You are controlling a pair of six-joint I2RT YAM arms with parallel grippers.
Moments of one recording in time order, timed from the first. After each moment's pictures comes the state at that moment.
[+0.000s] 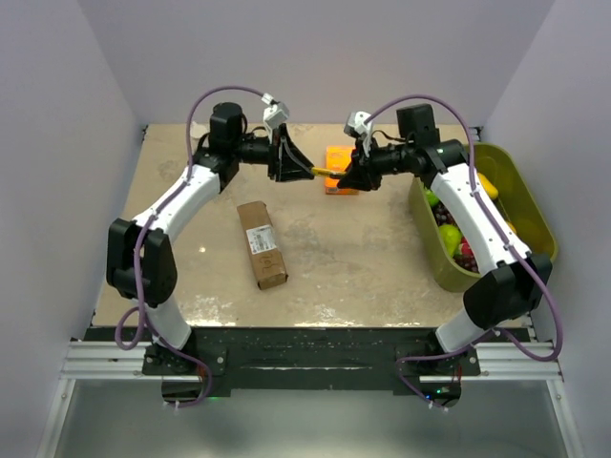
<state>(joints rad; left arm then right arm) -0.33 1.75 1.45 0.13 1.25 -0.22 0.32 1.58 1.64 -0.78 -0.88 -0.49</state>
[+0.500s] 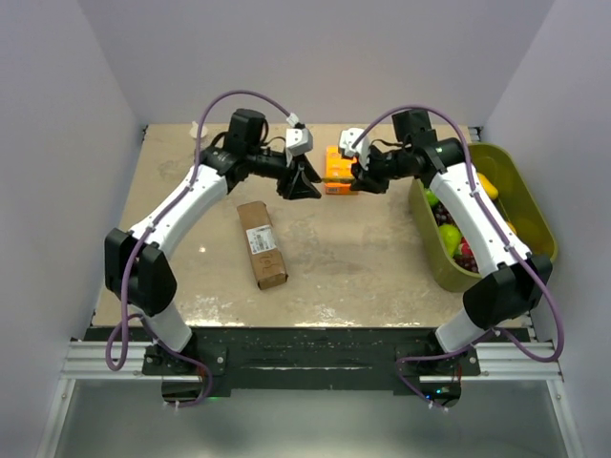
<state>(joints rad) -0.43 1.70 1.59 -0.46 1.05 0.43 0.34 1.59 1.68 -0.95 -0.63 -0.86</state>
